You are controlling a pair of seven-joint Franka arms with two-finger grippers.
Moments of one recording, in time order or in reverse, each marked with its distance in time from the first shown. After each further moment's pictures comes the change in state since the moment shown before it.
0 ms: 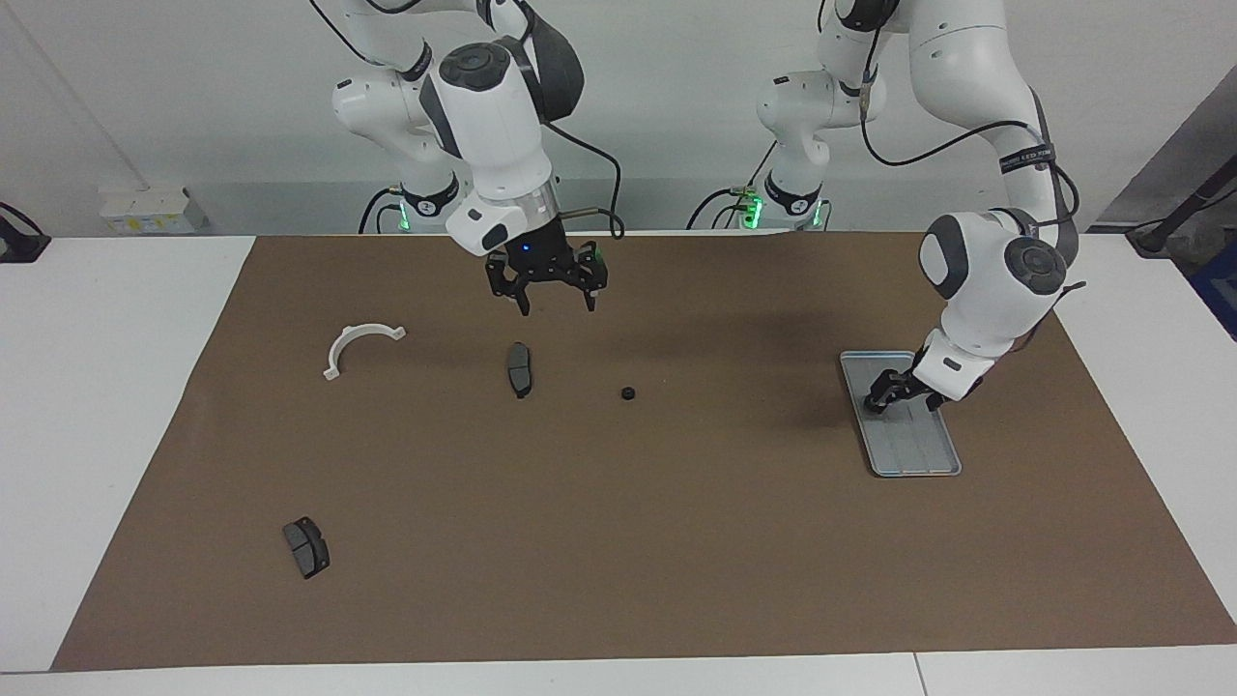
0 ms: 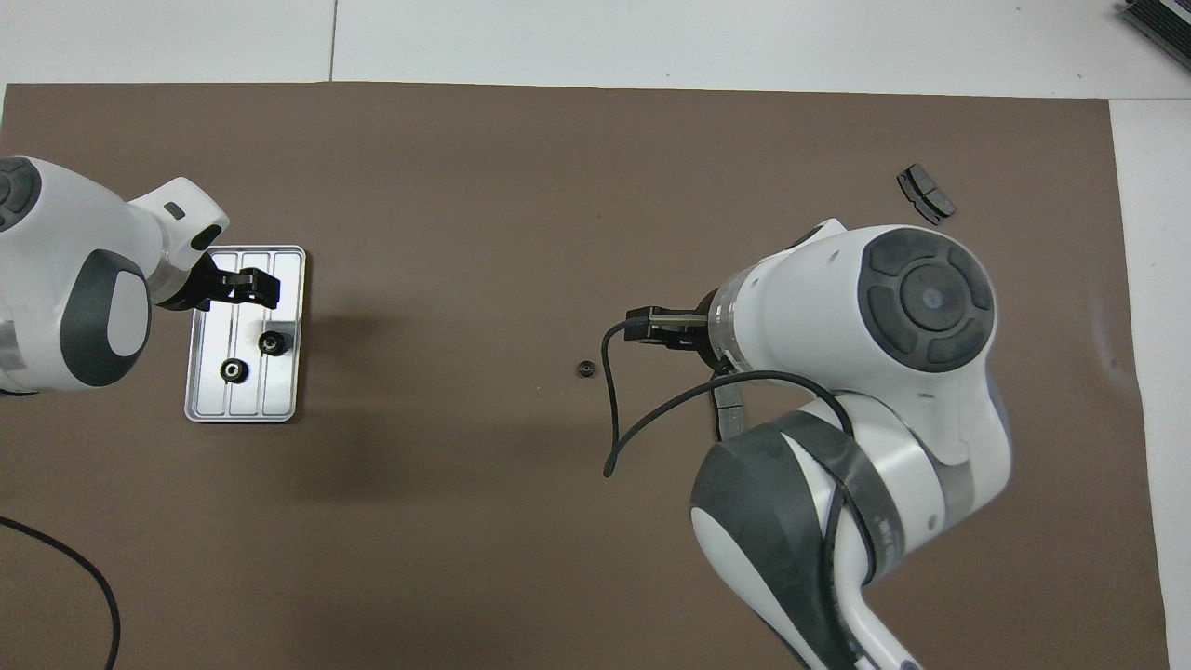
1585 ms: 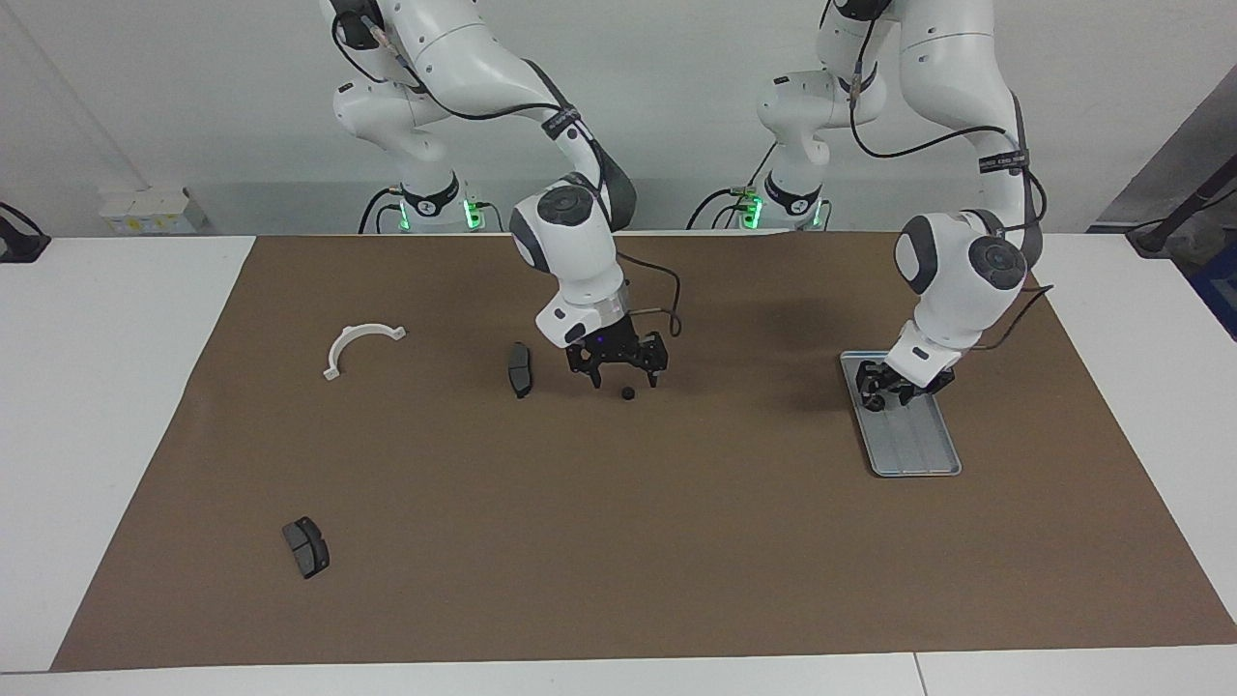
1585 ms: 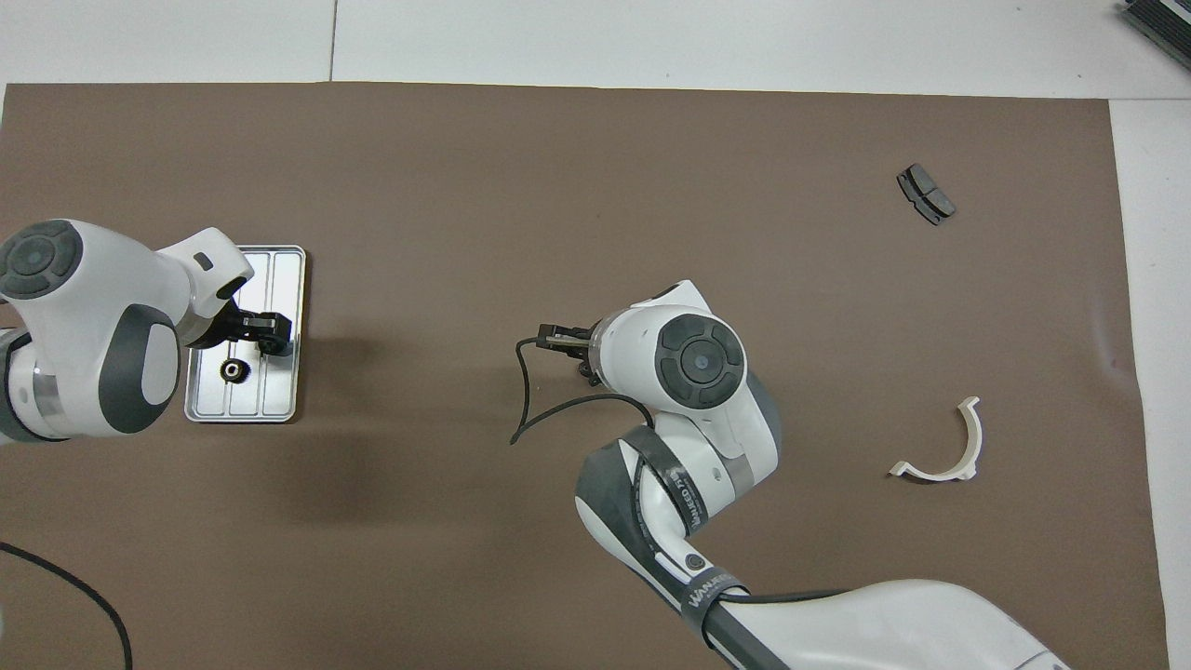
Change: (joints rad) left arm -0.001 -0.049 -0.007 -0.166 0.000 0.128 0.044; right arm 0.137 0.280 -0.003 -0.089 -0.051 0.472 0.201
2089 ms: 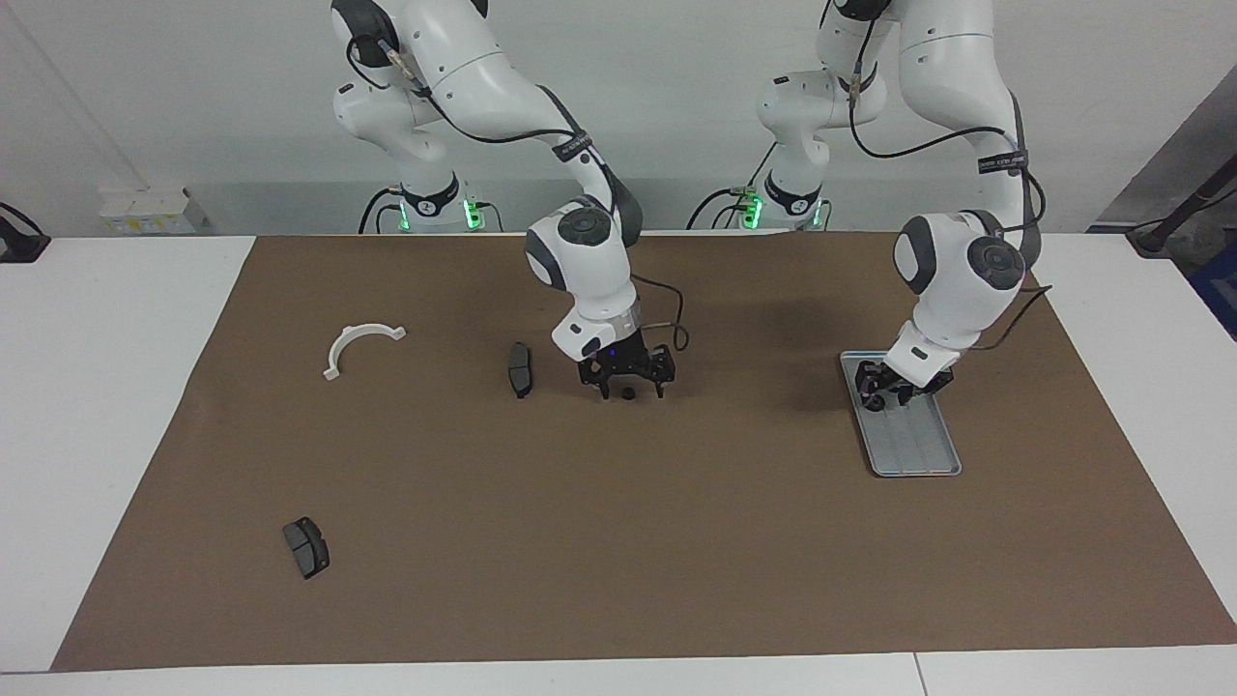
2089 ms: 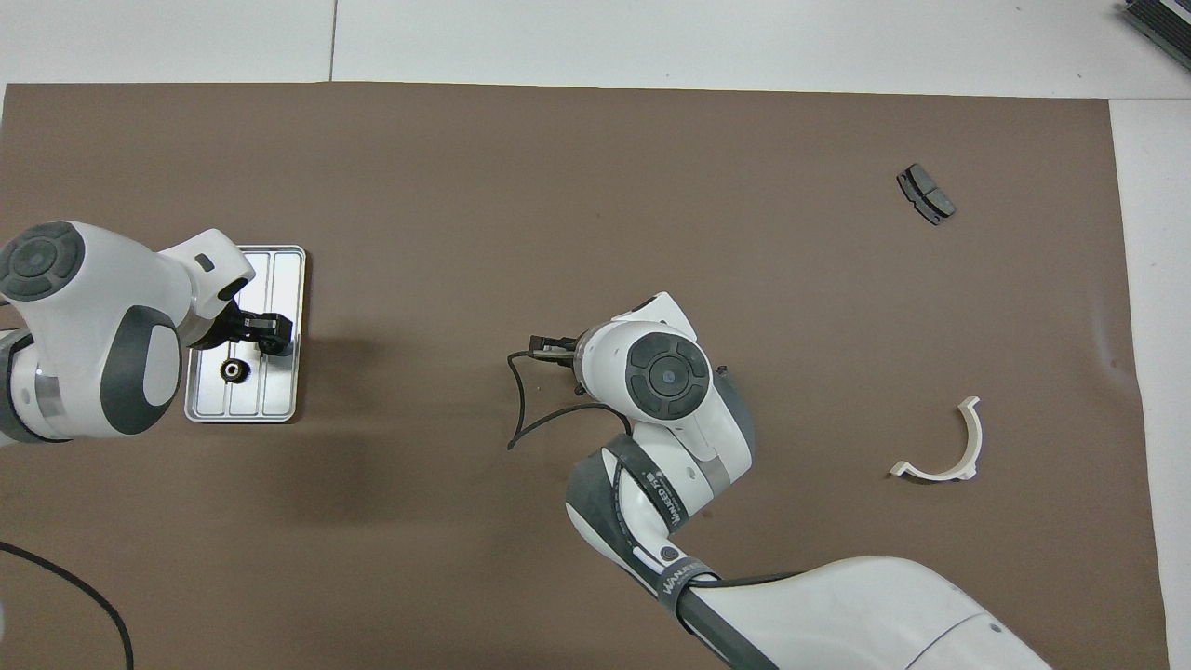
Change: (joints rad) left arm 0.000 0.000 -0.001 -0.004 0.000 0.006 0.000; right arm 0.018 0.066 -0.009 0.001 -0.064 0.069 0.014
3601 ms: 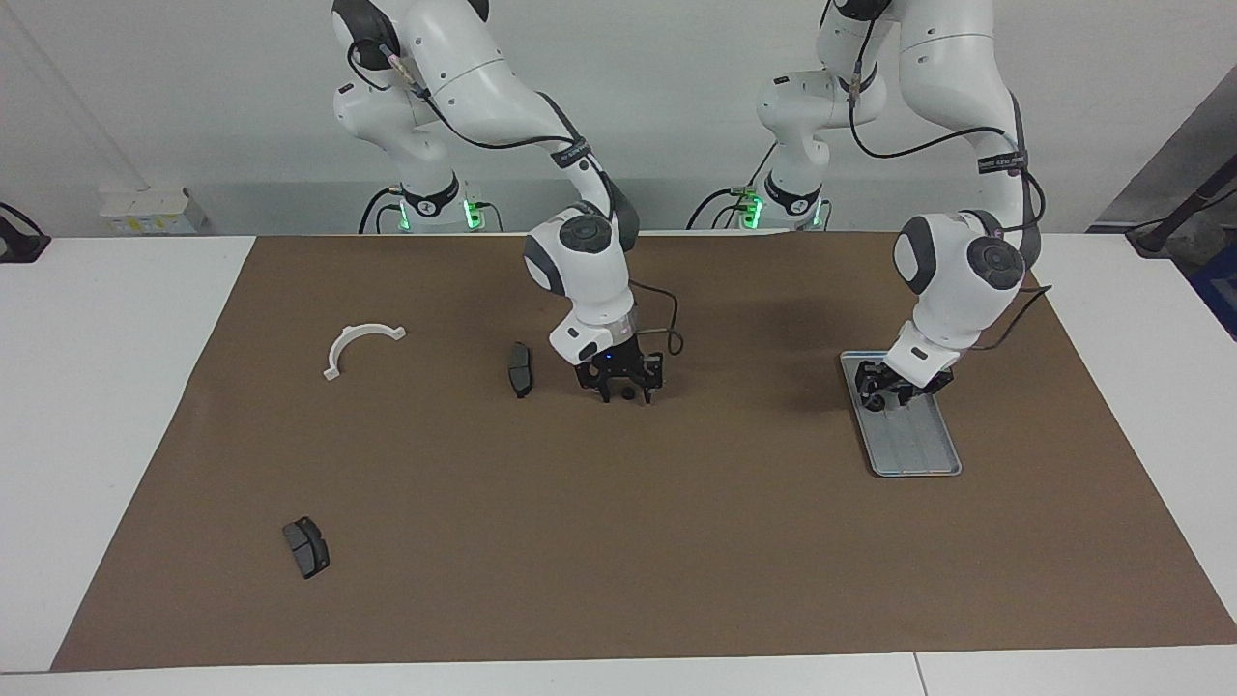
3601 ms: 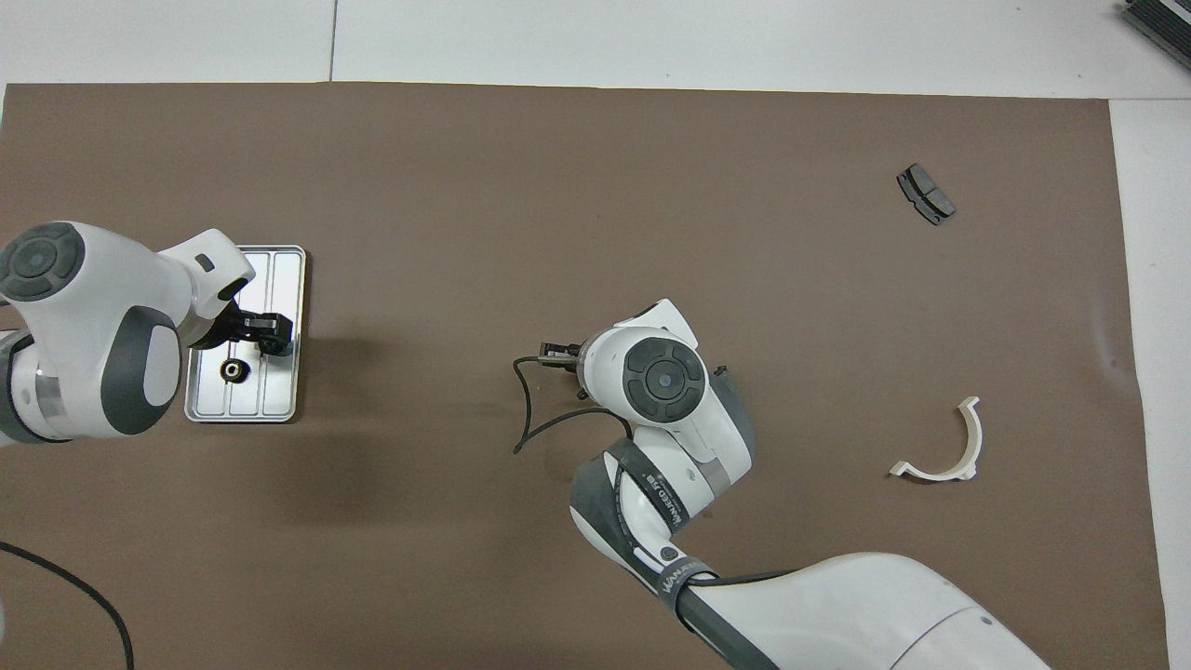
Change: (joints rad) left arm 0.000 0.000 0.000 -0.001 0.000 0.003 0.001; right arm 0.001 0.008 -0.002 -0.020 -0.020 0.000 0.045
